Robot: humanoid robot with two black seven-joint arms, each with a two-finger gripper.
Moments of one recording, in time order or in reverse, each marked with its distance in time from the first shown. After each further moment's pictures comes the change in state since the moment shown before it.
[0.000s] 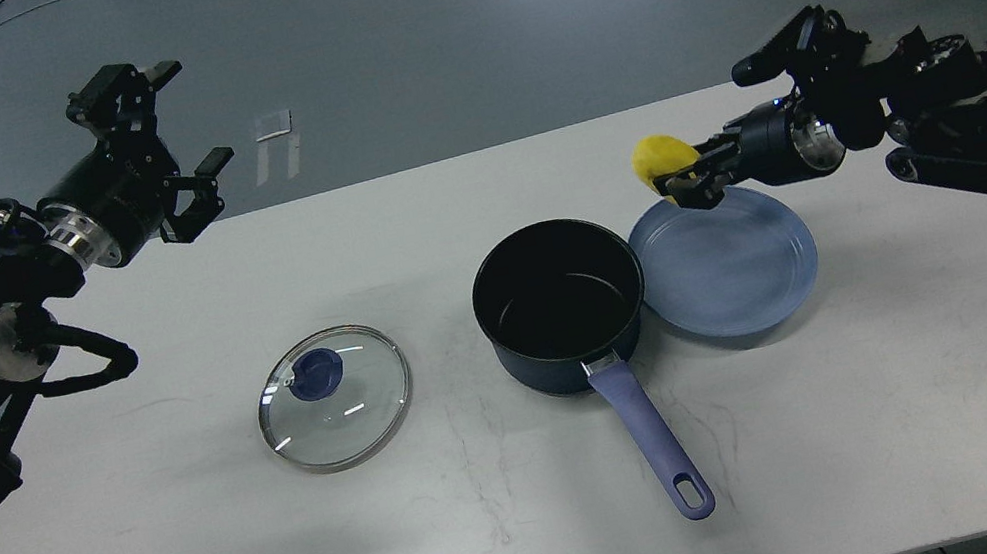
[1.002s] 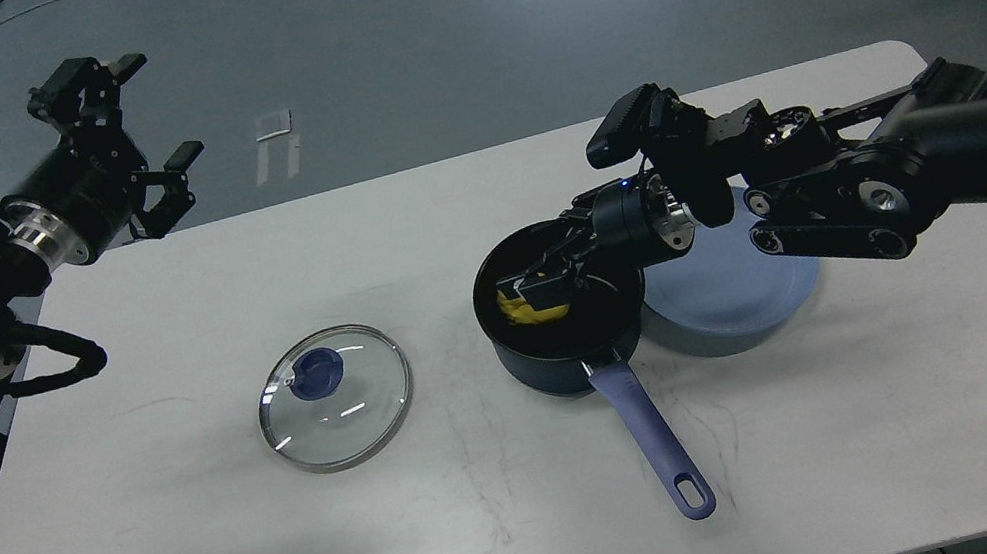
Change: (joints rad) left arm -0.005 0.040 -0.017 0.000 -0.016 -0.011 0.009; right arm 0.006 0.224 -0.064 0.099 0.163 -0.072 0.072
